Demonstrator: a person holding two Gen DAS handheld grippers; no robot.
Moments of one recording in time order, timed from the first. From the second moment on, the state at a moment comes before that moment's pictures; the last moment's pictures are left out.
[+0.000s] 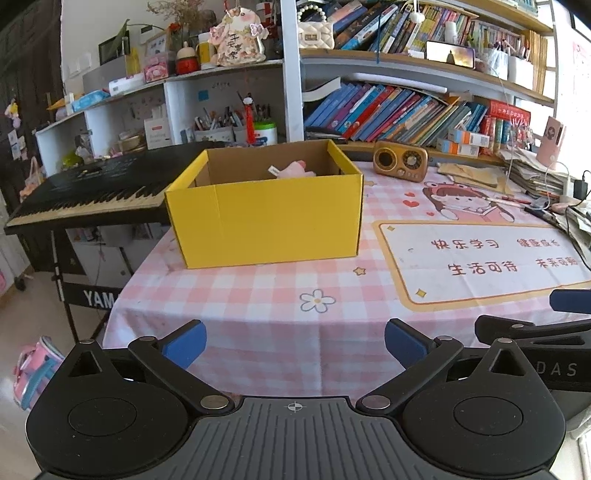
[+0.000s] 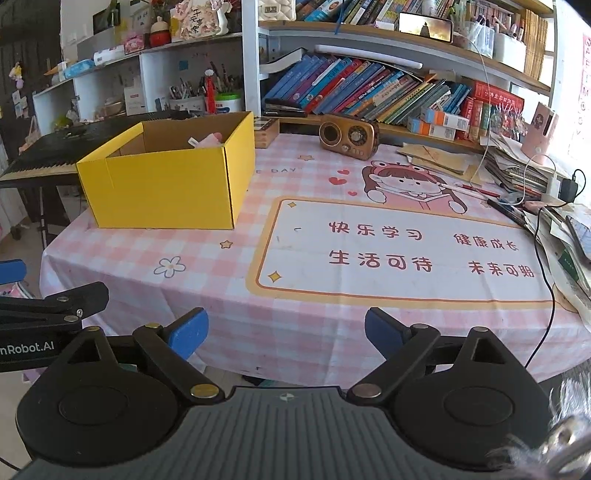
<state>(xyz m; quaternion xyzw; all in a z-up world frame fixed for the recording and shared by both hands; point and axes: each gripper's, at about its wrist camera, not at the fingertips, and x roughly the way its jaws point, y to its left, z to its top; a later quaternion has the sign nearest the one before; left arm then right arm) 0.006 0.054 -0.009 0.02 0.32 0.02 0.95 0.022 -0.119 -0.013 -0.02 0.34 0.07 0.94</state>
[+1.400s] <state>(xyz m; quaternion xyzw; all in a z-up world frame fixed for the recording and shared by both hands) 0.006 0.058 -0.014 0.02 0.32 0.02 0.95 0.029 -0.115 -0.021 -0.03 0.35 0.07 0.93</state>
